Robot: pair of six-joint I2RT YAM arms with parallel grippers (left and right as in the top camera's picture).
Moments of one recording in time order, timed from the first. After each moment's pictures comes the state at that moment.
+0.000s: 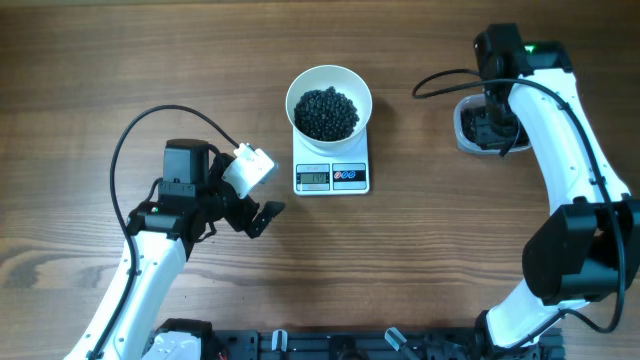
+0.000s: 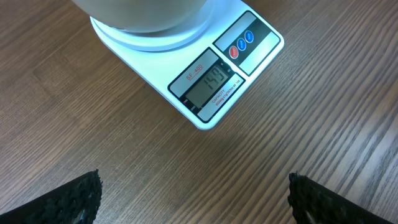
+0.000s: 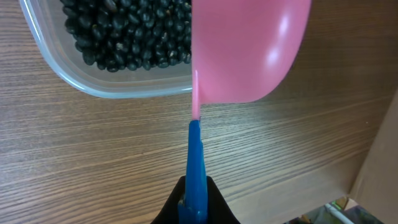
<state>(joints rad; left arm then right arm) -0.12 1.18 0.69 -0.51 0.49 0.57 0.07 1.85 1.63 -1.38 0.40 0.08</state>
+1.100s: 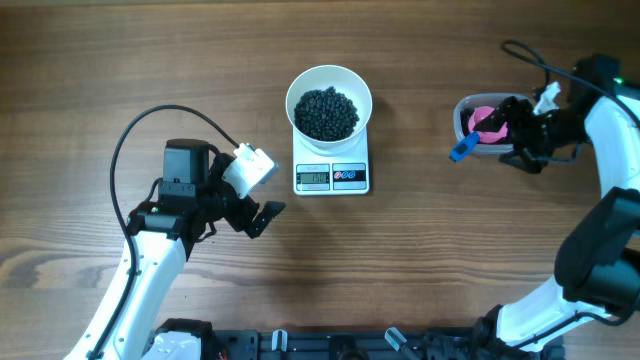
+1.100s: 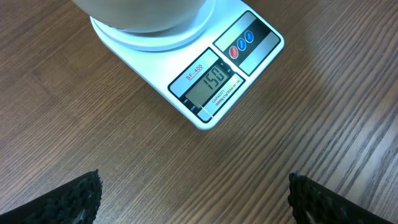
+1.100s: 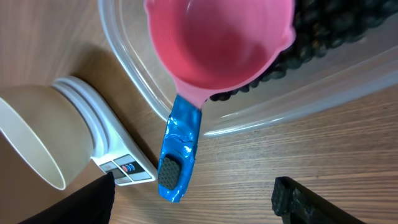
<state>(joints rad) -0.12 1.18 0.69 -0.51 0.49 0.57 -0.33 1.84 1.43 -1.12 -0.54 0.29</state>
